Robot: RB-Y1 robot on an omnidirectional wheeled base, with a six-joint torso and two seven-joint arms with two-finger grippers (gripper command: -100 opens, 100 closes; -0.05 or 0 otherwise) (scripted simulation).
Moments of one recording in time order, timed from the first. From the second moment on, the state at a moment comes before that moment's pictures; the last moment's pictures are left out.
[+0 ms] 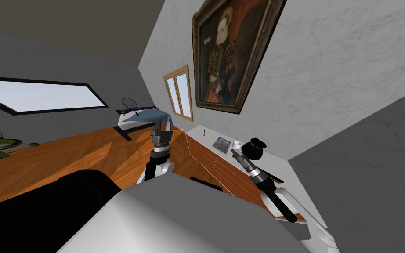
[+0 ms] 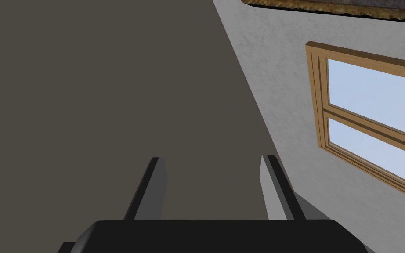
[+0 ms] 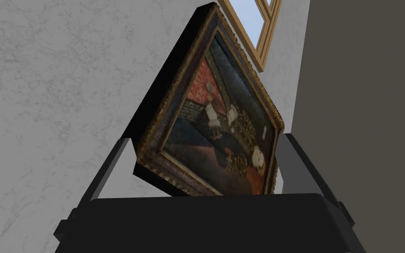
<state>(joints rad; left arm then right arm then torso) 0.55 -0.03 0.06 -2.37 0.03 -0.62 0.14 0.31 -0.69 0.19 -1.83 0.34 -0.55 0.06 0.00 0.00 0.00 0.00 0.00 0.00</state>
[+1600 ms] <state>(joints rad) 0.55 -0.03 0.06 -2.37 0.03 -0.62 0.14 0.33 -1.11 0.31 -1.56 0.52 -0.59 0.16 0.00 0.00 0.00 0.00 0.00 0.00</state>
